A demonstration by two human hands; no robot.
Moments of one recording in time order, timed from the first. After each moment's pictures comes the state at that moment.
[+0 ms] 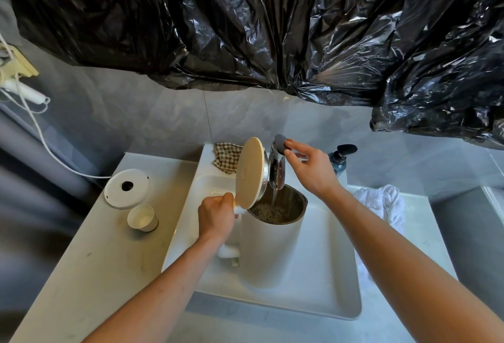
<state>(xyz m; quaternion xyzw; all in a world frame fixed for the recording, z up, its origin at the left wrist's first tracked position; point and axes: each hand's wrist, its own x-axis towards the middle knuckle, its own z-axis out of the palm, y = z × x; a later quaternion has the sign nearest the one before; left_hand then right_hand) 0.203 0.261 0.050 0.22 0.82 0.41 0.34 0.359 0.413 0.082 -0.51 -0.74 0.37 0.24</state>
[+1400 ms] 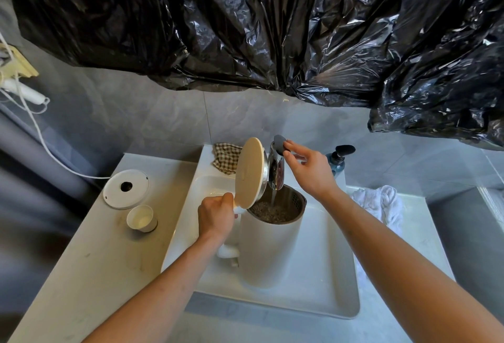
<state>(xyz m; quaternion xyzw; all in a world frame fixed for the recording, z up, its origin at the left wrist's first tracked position) 0.202 0.262 0.049 0.24 0.82 0.40 0.33 0.361 0.415 0.072 -0.50 -0.74 0.36 0.26</state>
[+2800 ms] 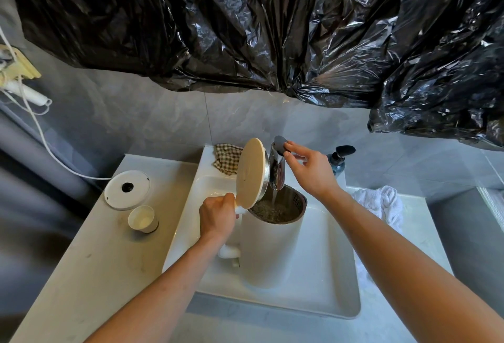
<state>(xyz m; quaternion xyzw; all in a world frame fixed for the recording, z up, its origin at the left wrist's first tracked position) 0.203 0.262 0.050 0.24 0.83 0.39 0.32 0.357 0.414 0.073 -0.52 -0.74 0.35 0.24</state>
